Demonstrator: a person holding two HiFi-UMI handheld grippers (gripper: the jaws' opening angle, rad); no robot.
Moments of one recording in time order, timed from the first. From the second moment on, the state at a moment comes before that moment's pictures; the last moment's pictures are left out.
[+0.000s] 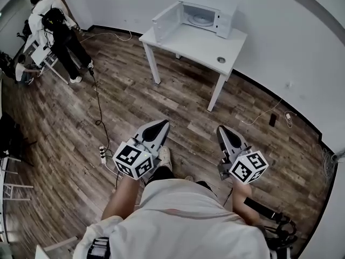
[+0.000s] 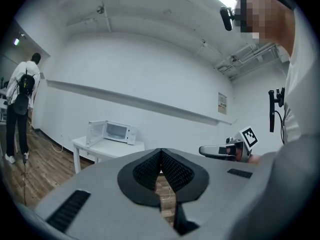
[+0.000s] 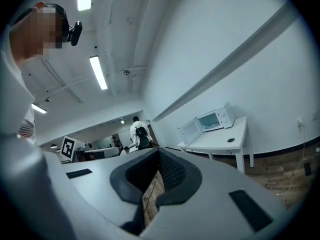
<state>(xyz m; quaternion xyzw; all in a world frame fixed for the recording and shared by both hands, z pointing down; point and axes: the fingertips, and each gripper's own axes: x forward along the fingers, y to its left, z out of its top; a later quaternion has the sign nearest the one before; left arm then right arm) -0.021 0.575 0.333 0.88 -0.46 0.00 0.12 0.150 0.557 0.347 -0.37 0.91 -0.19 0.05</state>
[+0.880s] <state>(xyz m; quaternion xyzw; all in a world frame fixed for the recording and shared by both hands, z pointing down) -0.085 0.380 0.339 0.90 -0.42 -0.04 0.14 0.080 0.379 0.345 -0.40 0.90 -0.18 0.01</state>
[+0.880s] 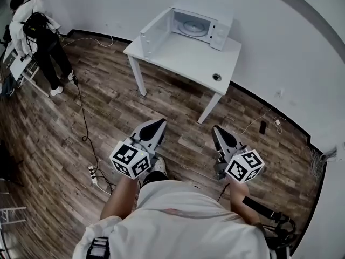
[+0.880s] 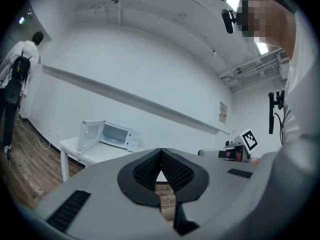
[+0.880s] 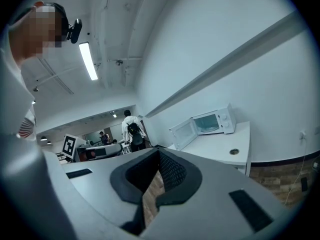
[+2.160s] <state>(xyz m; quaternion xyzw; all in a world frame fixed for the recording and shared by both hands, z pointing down) -0.180 0.122 0.352 0.90 -0.41 -0.03 0.14 -0.028 0.111 0.350 -0.39 0.90 -0.19 0.02</state>
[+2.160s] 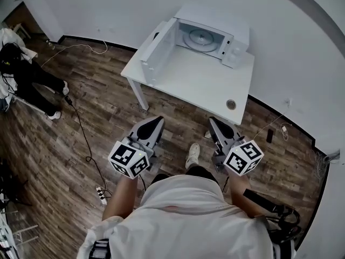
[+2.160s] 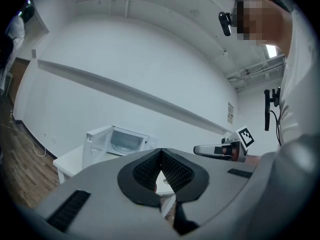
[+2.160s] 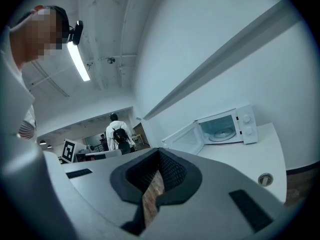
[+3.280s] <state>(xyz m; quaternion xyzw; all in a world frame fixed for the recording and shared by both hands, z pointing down) -0.013 -0.156 0.360 0.90 -0.40 0.04 0.14 0.100 -0.155 0.371 -0.35 0.91 -0.23 0.04</state>
